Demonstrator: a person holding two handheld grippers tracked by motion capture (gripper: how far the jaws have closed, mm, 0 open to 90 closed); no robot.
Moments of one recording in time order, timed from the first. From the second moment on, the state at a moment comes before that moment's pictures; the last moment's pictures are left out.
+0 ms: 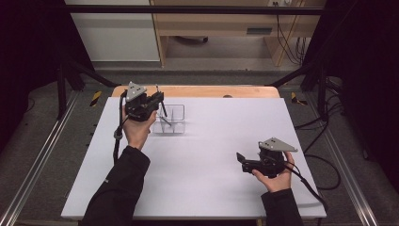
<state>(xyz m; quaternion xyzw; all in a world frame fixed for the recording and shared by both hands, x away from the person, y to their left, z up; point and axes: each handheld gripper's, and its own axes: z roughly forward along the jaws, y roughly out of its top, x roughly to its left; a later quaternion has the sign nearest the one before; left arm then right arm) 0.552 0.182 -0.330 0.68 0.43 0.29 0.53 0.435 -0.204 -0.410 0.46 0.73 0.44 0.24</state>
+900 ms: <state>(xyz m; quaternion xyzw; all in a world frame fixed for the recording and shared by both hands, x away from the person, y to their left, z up) 0.573 0.168 -0.338 0.69 0.43 0.31 0.50 0.434 -0.205 -0.409 0.46 0.73 0.44 0.24</state>
